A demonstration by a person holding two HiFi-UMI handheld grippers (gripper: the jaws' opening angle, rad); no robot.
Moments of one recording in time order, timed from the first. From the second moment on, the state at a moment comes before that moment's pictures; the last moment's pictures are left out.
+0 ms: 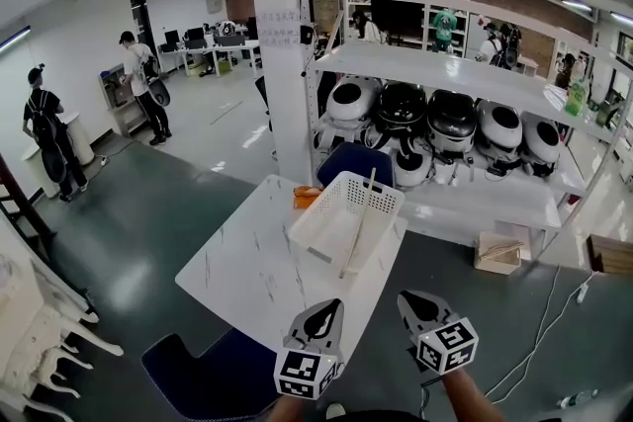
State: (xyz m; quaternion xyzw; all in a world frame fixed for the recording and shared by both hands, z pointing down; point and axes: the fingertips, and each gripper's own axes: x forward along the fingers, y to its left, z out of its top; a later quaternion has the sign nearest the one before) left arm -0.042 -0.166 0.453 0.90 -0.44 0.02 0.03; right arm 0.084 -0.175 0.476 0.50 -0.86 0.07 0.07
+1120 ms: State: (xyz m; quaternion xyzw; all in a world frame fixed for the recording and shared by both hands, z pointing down) left arm -0.020 -0.124 0.450 0.89 -0.45 0.03 0.02; right arm 0.100 -0.136 0.462 0.49 -0.87 0.05 0.05
